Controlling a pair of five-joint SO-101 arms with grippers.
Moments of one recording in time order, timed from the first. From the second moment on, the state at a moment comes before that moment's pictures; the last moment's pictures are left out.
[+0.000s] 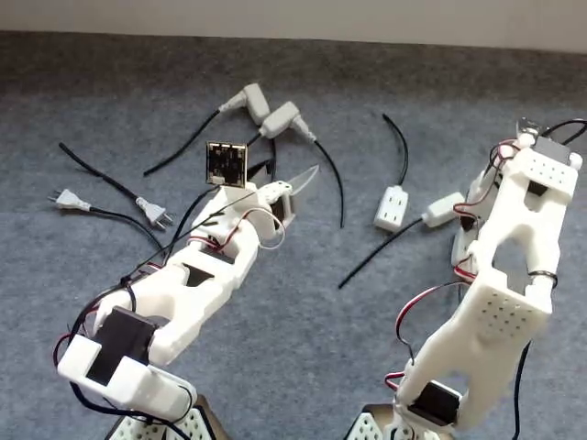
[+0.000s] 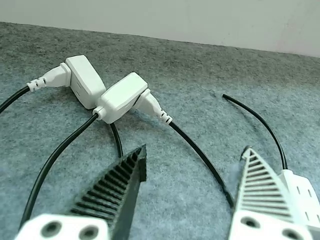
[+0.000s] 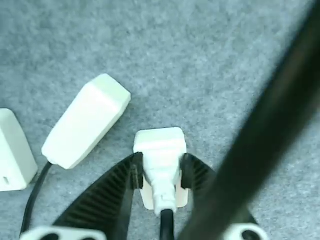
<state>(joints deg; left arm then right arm) 15.3 0.1 57.2 -31.5 17.2 22.0 35.3 -24.8 86.3 5.2</state>
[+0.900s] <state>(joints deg) 15.3 0.1 57.2 -31.5 17.2 20.7 39.6 -28.0 92.4 2.6</state>
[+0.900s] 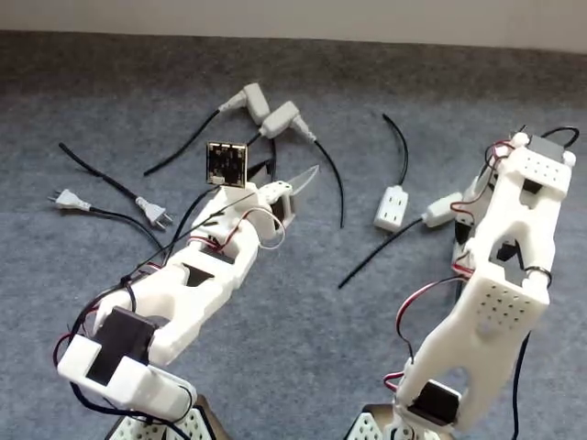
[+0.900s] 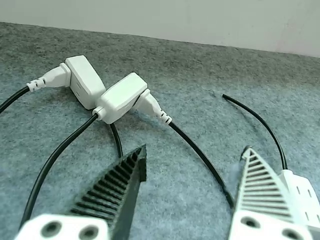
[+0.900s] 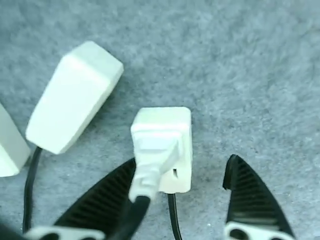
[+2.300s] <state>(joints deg) 15.3 0.1 57.2 -31.5 17.2 15.1 39.7 -40.5 96.0 3.7</state>
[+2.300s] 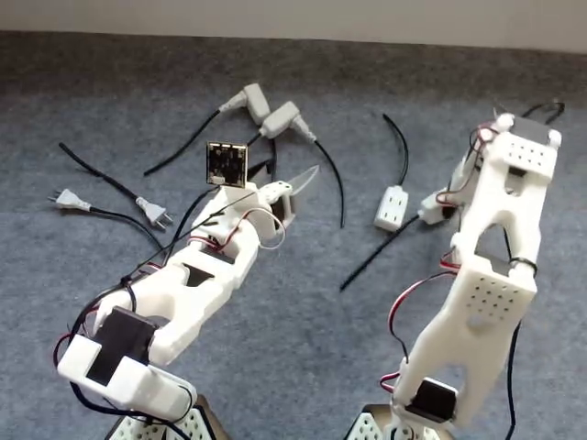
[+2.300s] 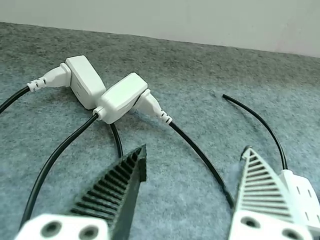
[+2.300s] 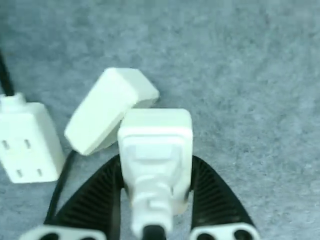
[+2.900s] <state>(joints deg) 15.3 0.1 57.2 -31.5 17.2 1.8 39.7 -52.3 98.2 7.1</state>
